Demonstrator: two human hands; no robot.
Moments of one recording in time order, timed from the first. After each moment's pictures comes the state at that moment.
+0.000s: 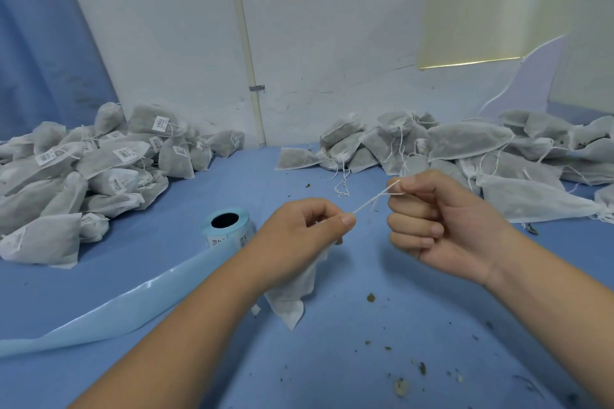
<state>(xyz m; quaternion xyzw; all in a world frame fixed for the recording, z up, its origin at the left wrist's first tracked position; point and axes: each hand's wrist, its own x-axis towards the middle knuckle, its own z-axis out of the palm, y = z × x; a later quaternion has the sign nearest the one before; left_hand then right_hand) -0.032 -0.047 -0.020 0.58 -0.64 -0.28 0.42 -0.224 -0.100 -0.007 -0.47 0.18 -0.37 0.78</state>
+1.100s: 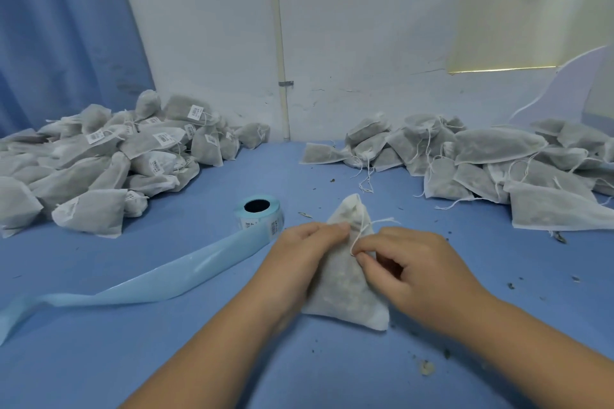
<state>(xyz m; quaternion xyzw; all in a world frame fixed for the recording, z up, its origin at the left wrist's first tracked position) -0.029 -0.001 -0.047 0.54 -0.43 -0.47 0.55 -0.192 -0.056 -0.054 -0.89 0.23 -0.39 0.04</state>
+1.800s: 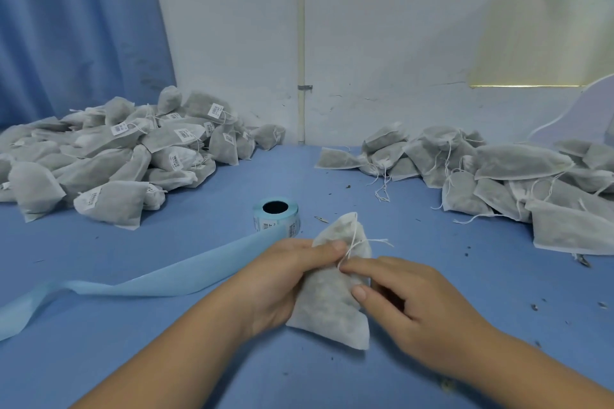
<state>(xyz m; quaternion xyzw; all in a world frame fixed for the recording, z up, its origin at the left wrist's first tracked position) 0.010 0.014 -0.049 0.47 -0.39 -0.60 0.52 -0.178 -0.042 -0.062 -0.92 0.21 -0.30 0.12</state>
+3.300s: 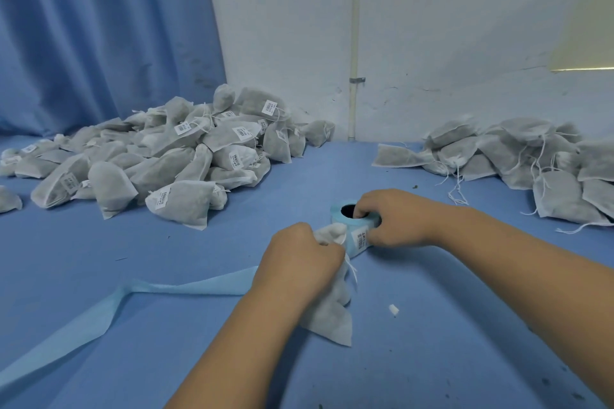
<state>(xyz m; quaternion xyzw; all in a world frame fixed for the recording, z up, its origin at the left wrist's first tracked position) 0.086 0.017 -0.049 0.82 -0.43 -0.12 0.36 -0.026 -0.135 -0.024 -0.96 0.26 -0.05 0.08</state>
